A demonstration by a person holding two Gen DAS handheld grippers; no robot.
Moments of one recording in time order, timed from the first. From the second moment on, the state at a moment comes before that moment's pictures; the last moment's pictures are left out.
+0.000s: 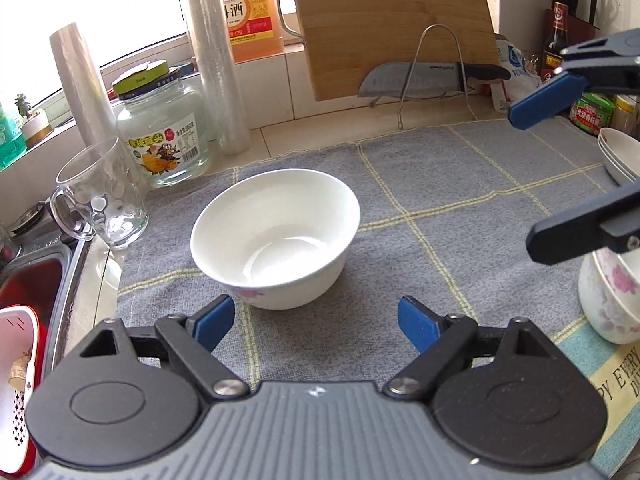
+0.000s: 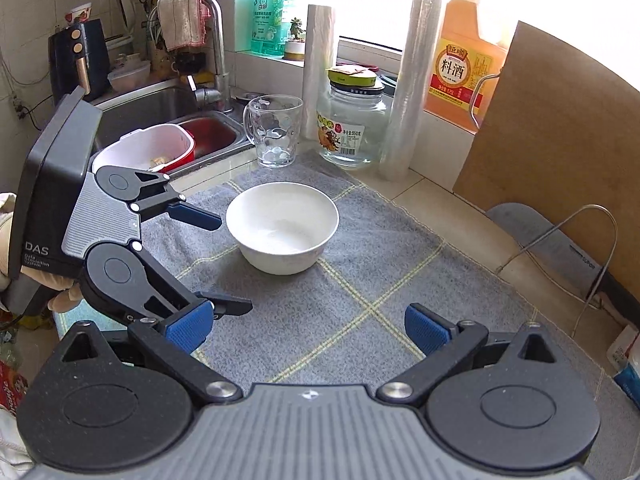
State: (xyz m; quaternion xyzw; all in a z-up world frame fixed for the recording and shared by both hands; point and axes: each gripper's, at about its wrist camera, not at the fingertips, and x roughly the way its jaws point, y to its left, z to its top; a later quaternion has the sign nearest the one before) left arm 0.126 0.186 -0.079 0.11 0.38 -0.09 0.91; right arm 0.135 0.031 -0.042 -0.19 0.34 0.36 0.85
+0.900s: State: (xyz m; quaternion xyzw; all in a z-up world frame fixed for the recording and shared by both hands) left arm 0.157 0.207 -0.097 0.09 0.34 -0.10 0.93; right arm 0.244 0.117 -0.085 -0.17 0.42 0.41 0.79
